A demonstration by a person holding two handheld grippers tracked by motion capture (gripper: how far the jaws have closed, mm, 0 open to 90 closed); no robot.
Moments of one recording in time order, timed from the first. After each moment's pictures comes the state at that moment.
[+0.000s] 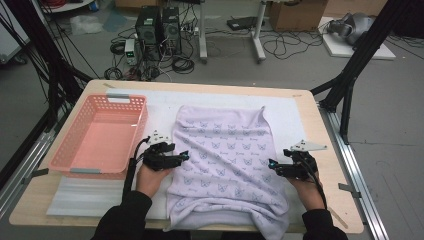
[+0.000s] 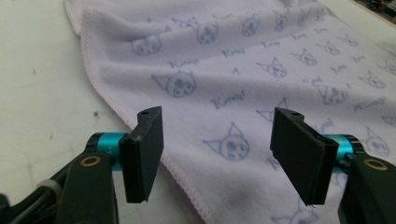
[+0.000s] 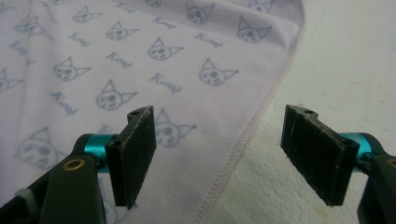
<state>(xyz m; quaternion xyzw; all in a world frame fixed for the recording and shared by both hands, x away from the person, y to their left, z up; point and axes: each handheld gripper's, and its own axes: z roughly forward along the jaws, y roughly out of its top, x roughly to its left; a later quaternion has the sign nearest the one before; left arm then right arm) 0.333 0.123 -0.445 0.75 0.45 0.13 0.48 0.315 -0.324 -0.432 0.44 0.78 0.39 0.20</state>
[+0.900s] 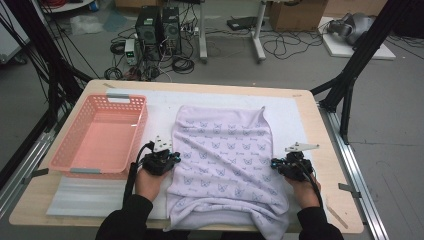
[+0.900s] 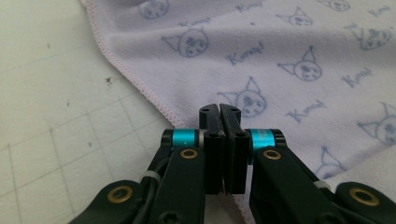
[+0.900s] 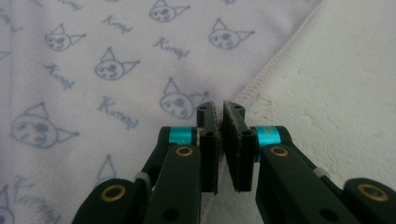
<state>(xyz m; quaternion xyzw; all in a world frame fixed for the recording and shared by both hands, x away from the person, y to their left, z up) 0.325 0.119 -0.451 0.78 0.44 0.18 0.41 0.318 -0.315 -0.442 0.47 0.80 0.35 0.15</state>
